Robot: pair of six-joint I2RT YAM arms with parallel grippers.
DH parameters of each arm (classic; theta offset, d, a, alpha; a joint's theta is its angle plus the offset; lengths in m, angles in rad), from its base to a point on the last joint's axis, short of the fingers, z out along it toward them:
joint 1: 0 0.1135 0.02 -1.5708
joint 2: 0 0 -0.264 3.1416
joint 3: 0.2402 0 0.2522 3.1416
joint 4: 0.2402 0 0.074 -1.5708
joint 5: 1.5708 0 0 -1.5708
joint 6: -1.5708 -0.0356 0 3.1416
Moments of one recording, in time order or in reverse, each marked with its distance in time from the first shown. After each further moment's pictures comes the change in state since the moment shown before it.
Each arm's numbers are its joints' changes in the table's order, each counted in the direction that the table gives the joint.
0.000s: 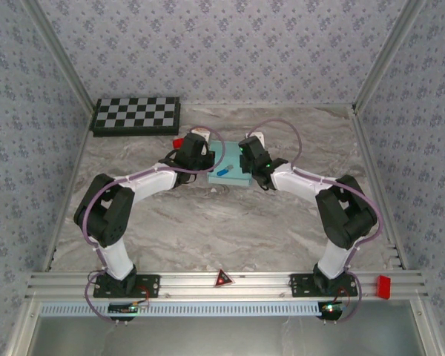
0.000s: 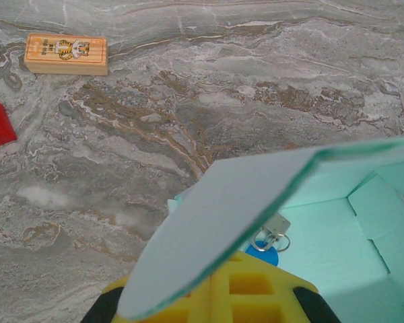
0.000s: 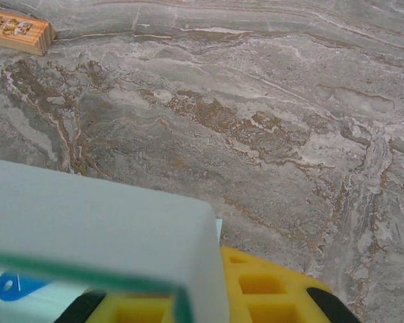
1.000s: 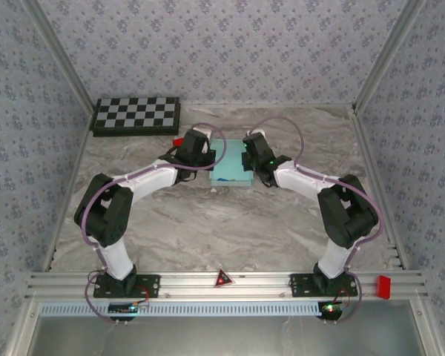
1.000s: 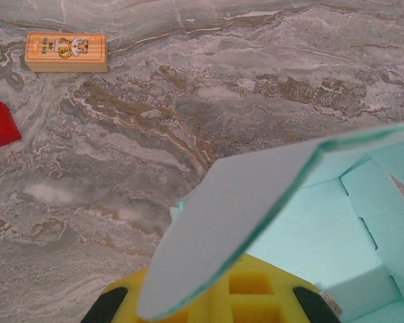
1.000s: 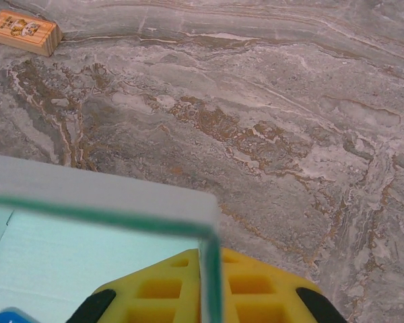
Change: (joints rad) left arm -0.001 0.002 0.058 0.098 0.000 -0.019; right arm -0.037 -0.001 0.010 -0.009 -0.063 0.052
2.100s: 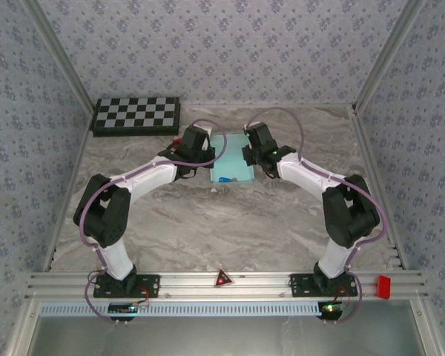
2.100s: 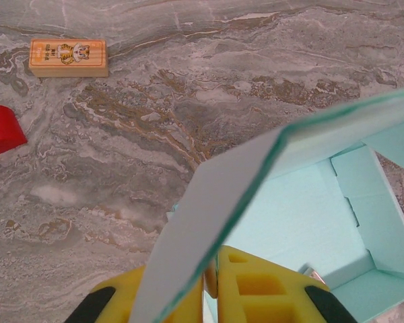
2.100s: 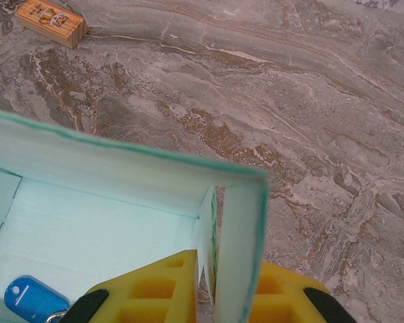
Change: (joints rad) left arm 0.001 -0.006 0.059 0.086 0.007 -0.007; right arm -0.035 -0.001 0.115 0.134 -0.082 0.172
